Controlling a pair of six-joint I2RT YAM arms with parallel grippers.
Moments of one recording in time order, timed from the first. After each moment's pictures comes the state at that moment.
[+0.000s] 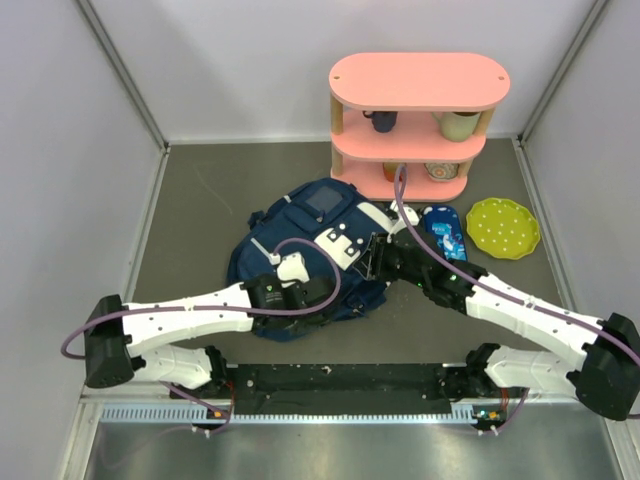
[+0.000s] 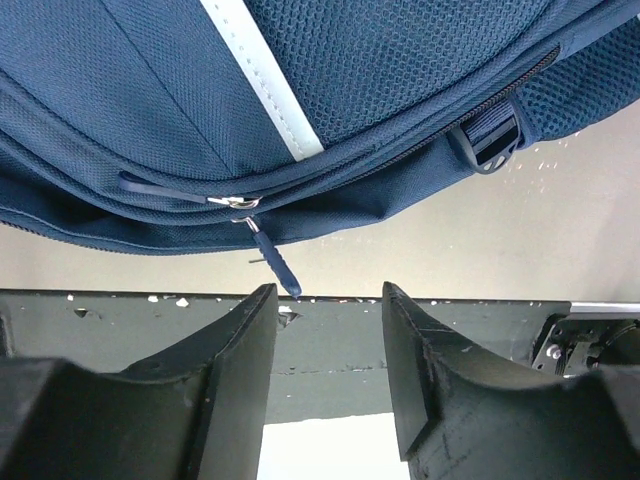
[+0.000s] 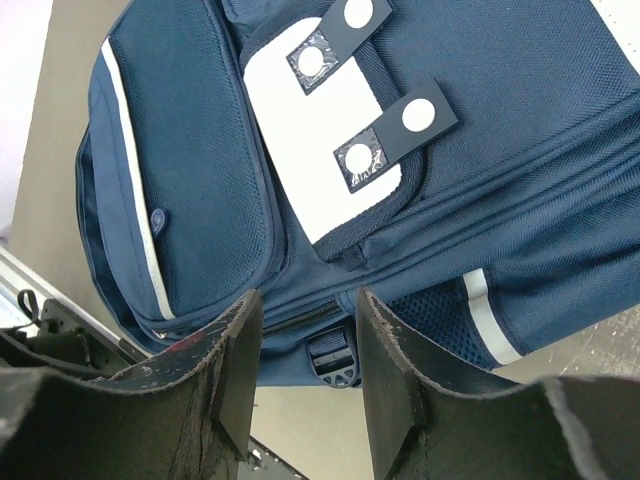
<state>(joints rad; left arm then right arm) -1.22 1.24 0.96 -0.91 -0.36 -1.45 0.84 1.10 0.75 -0.19 0.11 0.68</state>
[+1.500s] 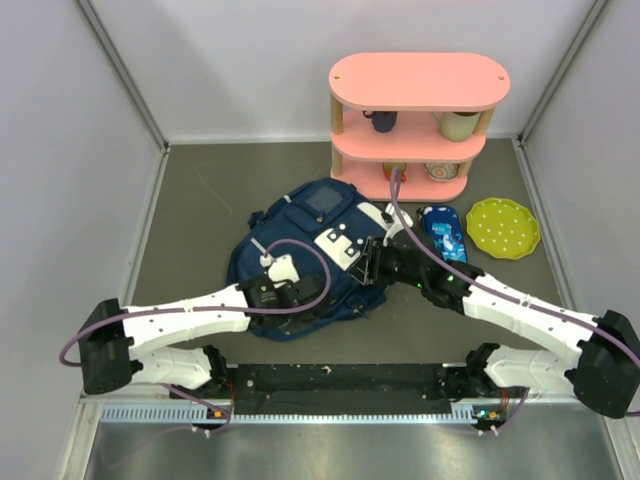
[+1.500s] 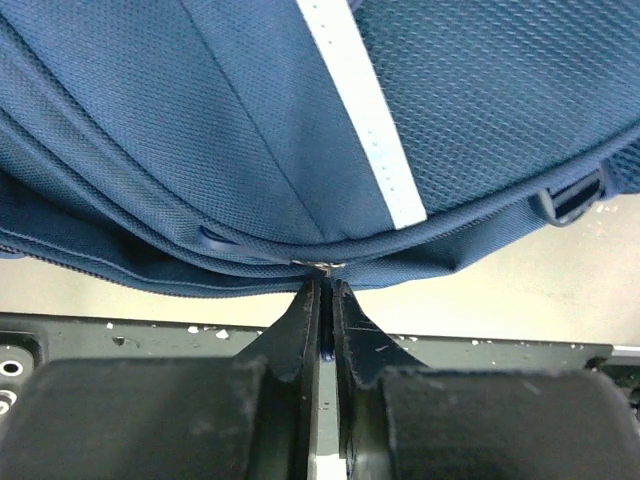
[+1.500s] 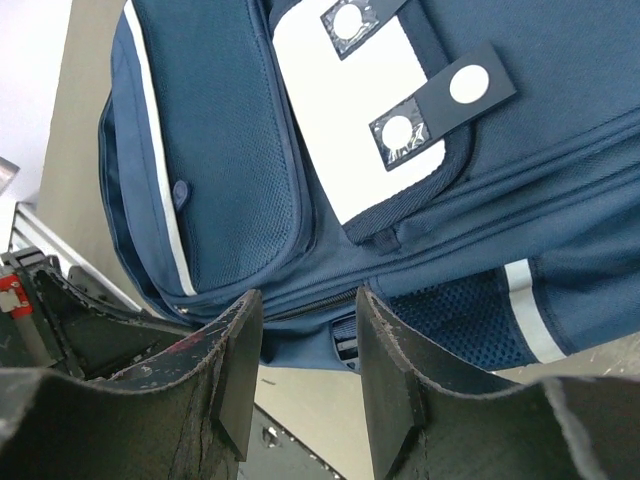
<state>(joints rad) -1.15 1.23 0.85 -0.86 -0.35 -1.44 0.84 1.11 0.73 -0.16 0.02 0.69</state>
